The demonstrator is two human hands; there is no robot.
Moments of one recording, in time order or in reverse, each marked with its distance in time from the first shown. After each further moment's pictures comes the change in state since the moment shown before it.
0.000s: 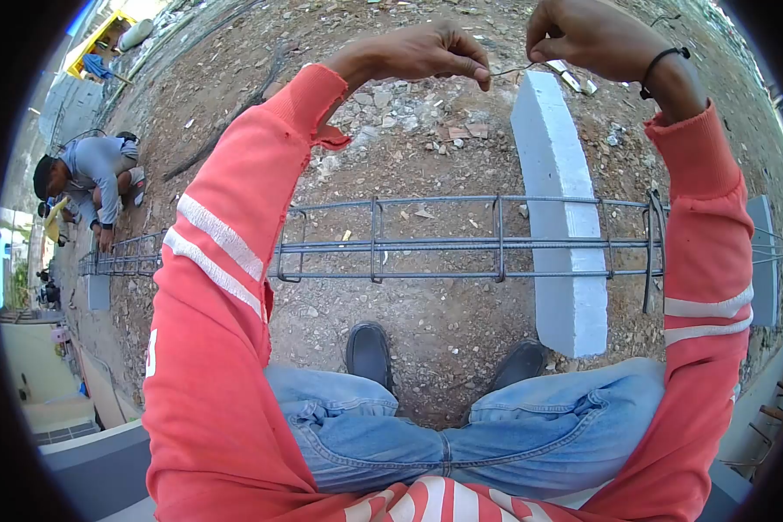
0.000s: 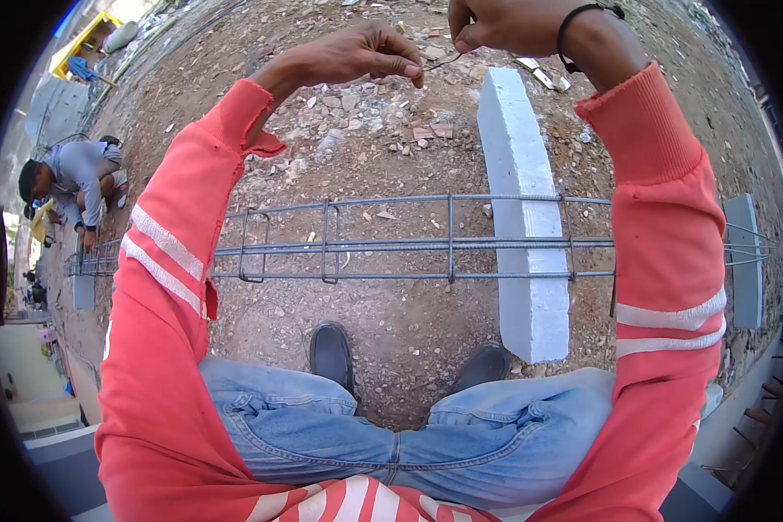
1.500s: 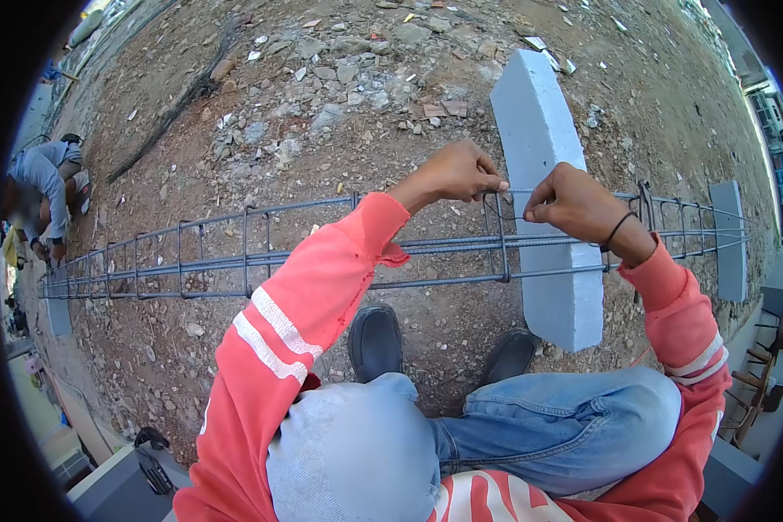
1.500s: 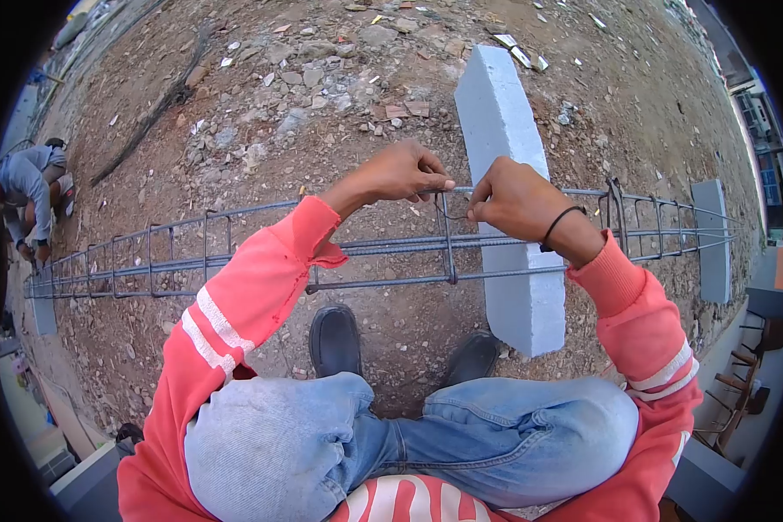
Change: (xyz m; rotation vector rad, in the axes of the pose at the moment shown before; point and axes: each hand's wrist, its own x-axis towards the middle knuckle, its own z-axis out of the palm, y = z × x) left_hand -0.004 -0.060 0.200 -0.530 0.136 -0.413; right_hand -0.060 -0.031 0.174 0.564 -0.370 0.419
